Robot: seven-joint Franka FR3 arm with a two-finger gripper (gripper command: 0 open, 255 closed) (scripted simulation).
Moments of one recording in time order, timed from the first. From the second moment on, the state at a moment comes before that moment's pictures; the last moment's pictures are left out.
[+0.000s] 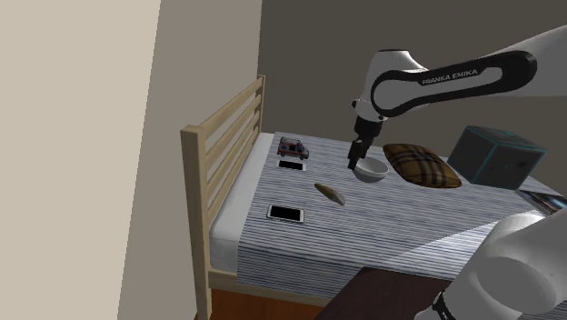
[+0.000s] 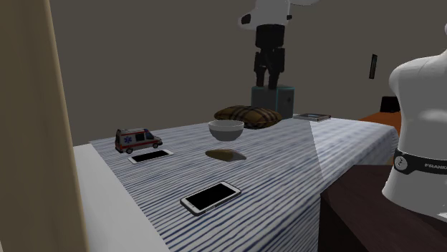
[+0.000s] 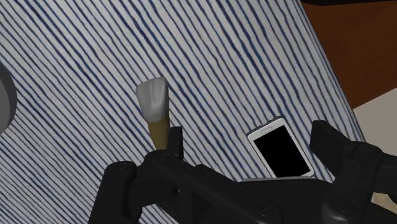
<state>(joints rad) -0.07 -0.44 -0.07 -2.44 -0.12 2.03 -0.30</state>
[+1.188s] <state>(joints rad) -0.13 0.23 -0.15 -2.22 -0.10 2.45 -0.45</state>
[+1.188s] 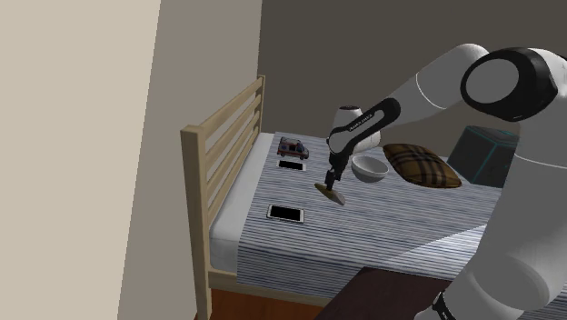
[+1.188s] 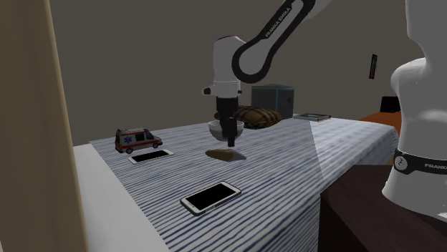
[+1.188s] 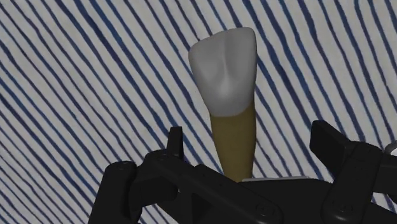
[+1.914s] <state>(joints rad) -0.15 0.34 -0.15 -2.20 -0.08 2.55 -0.47</state>
